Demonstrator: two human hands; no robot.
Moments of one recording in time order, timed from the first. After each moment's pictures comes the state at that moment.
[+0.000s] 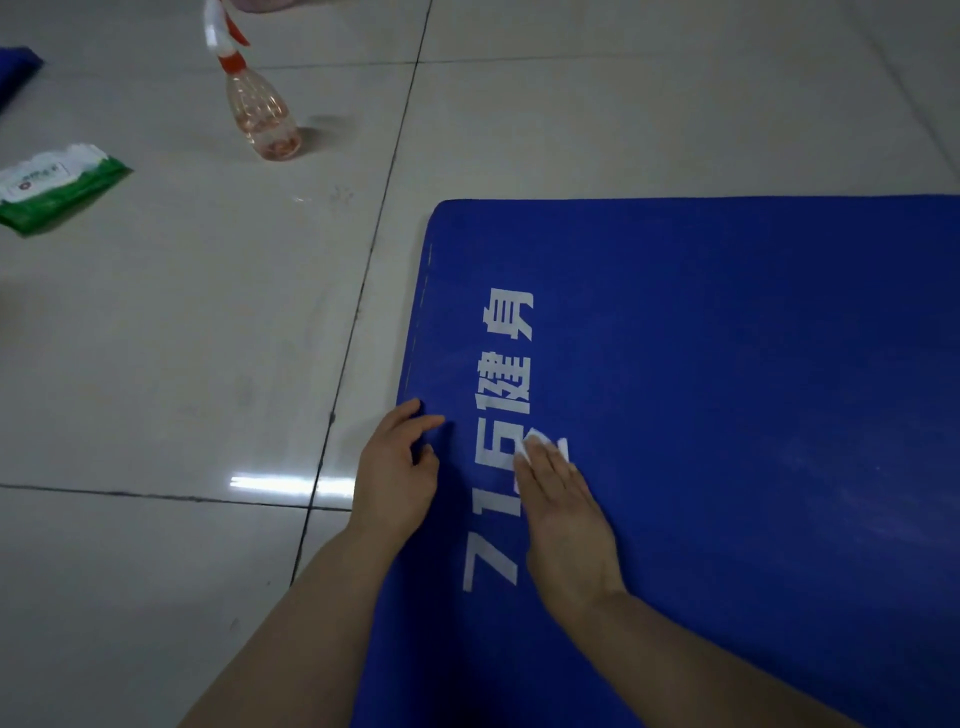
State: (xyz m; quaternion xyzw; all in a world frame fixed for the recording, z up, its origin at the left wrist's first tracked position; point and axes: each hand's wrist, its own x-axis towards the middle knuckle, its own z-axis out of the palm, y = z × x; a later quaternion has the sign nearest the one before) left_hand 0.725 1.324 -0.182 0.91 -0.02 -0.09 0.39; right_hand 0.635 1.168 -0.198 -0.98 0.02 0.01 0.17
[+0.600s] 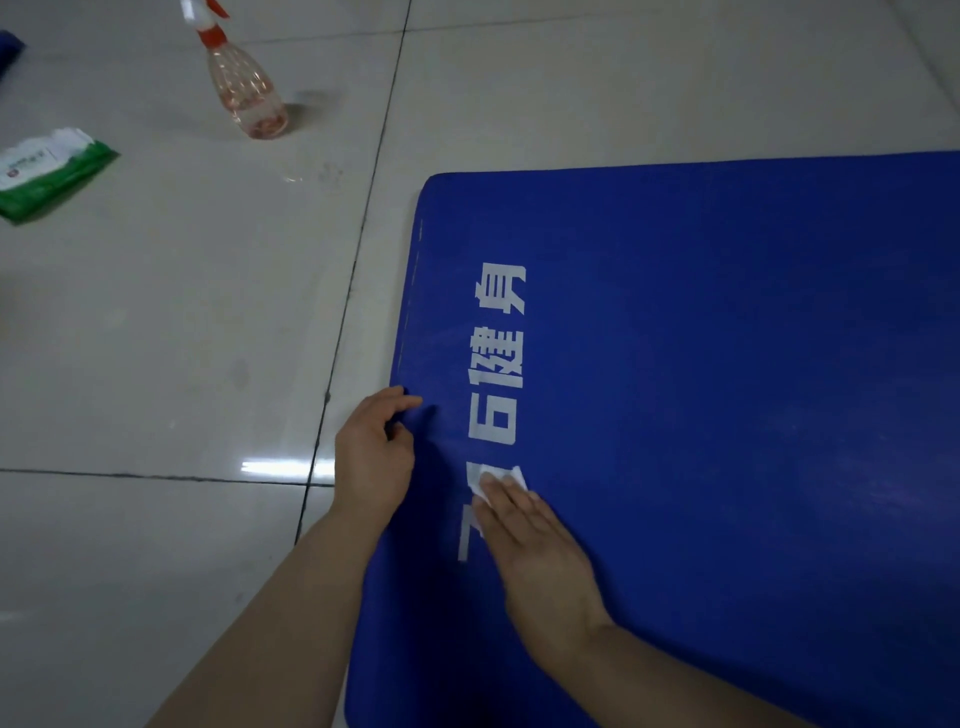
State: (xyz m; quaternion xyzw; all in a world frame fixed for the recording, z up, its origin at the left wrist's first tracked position) left_hand 0.724 1.332 -0.186 0.91 0.03 -0.03 0.41; right_hand 0.591 1.189 -0.201 -0.98 -0.06 0.03 0.19
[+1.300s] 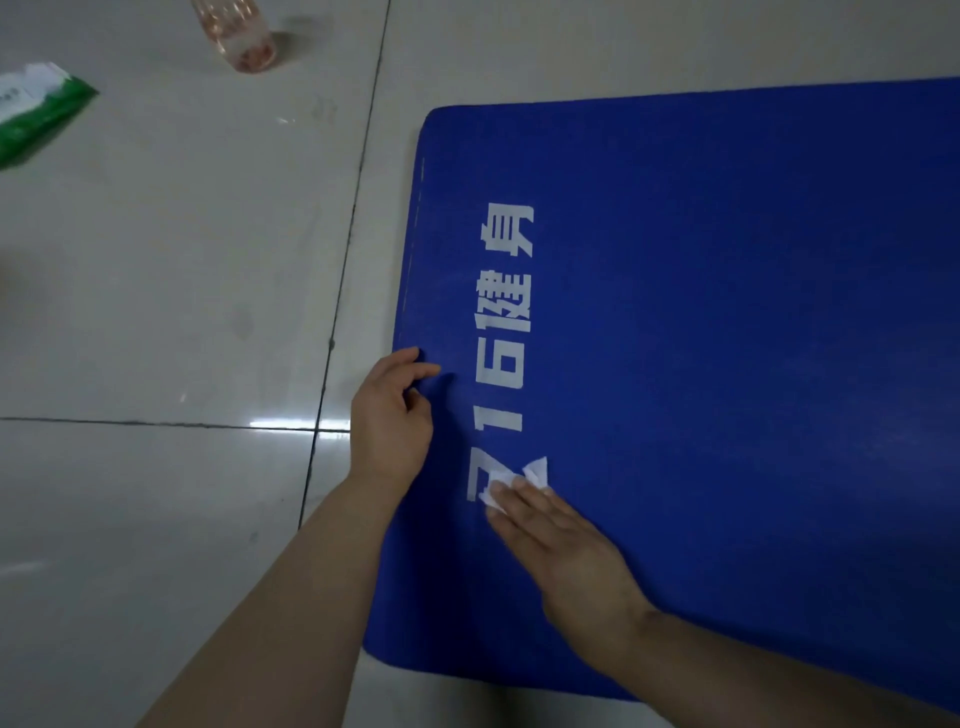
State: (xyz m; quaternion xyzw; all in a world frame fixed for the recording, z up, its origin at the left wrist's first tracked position) left_hand 0.699 1.330 -0.185 0.92 -0.02 -0.02 0.39; right_hand 0.547 1.171 -0.202 -0.97 -0.18 0.04 0.18
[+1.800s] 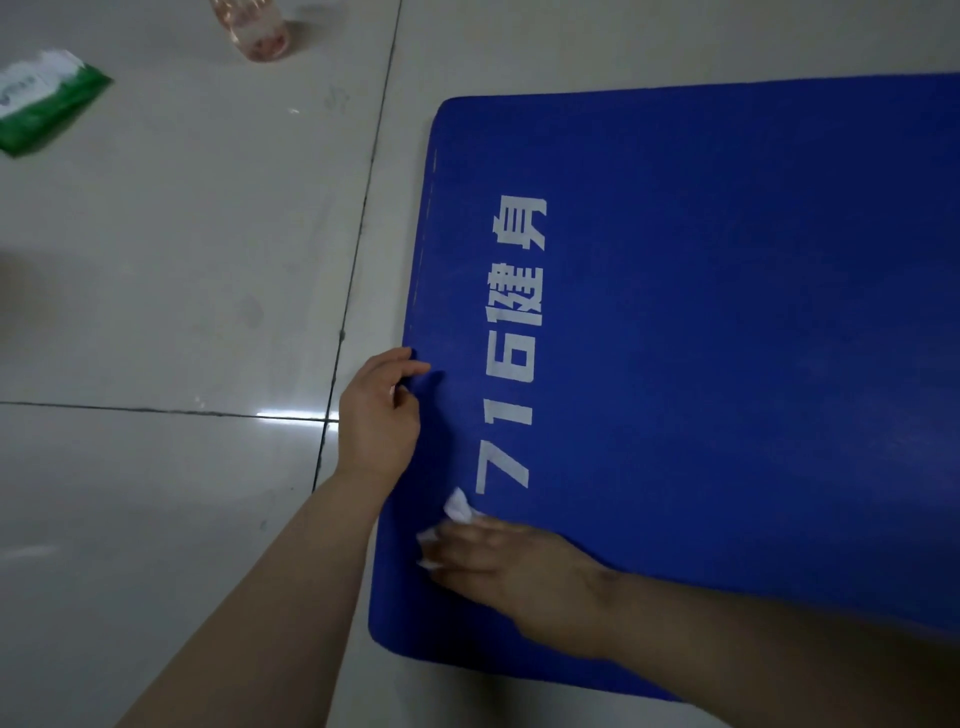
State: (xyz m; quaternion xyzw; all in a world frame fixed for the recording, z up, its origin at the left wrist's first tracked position) left_hand 0.699 1.348 -0.184 0.93 -0.01 -0.02 0.37; right_hand 0.566 1.191 -0.197 -0.86 -0.42 0.11 0.26
